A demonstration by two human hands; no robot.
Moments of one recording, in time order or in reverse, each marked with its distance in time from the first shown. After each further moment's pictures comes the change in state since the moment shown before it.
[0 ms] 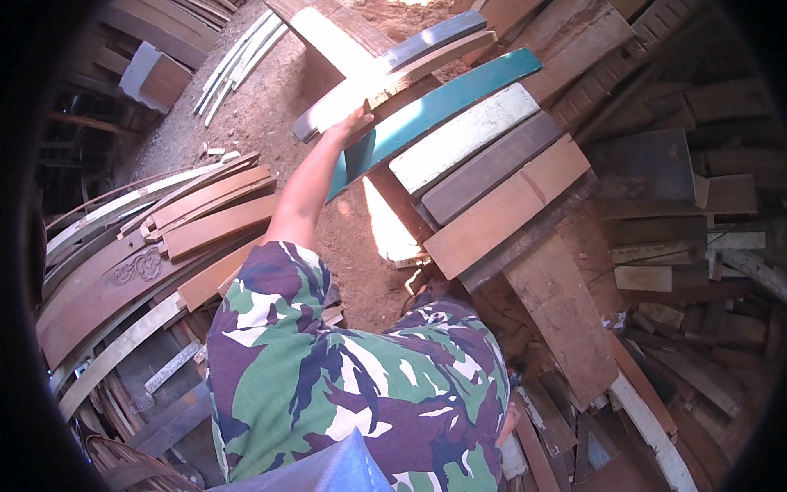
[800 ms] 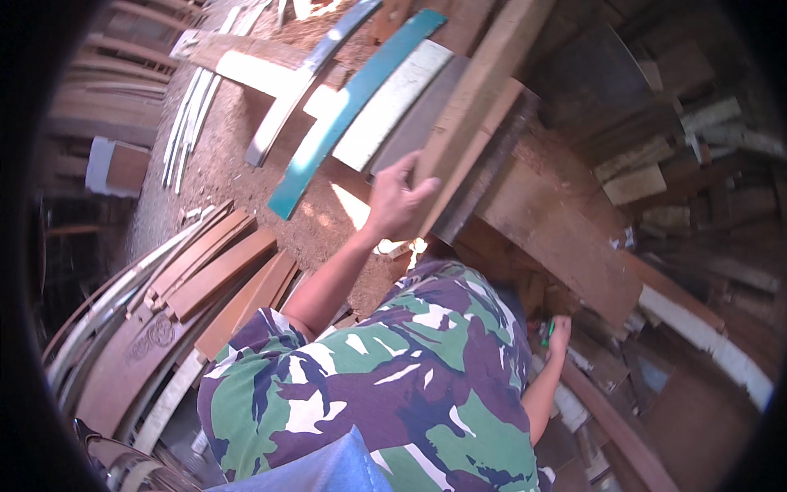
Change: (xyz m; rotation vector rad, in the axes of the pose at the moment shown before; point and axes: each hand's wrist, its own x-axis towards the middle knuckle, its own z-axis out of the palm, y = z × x) left_hand -0.295 0.300 -0.049 -0.944 -0.252 0.322; right_hand 0.049 0.035 -0.011 0.197 0.238 -0.389
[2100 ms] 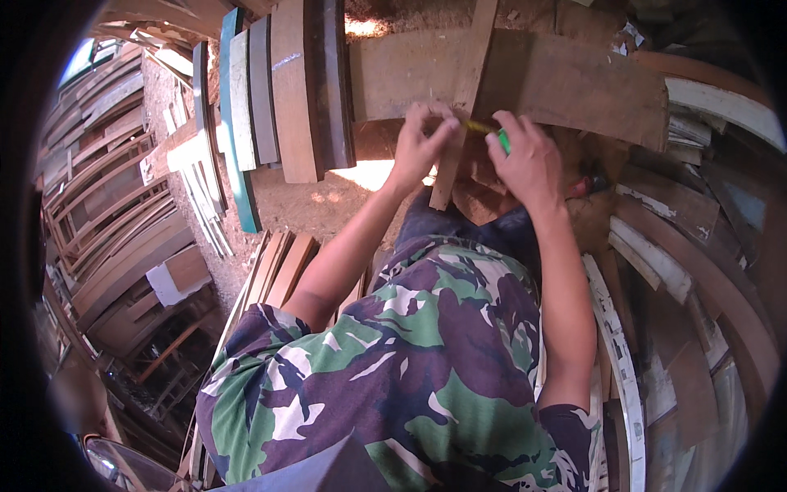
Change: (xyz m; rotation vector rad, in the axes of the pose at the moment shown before) left_hand -0.077 -0.087 0.285 0.173 -0.469 0.027; right_hand 0.011 -0.201 0.007 -0.123 -0.006 -0.494
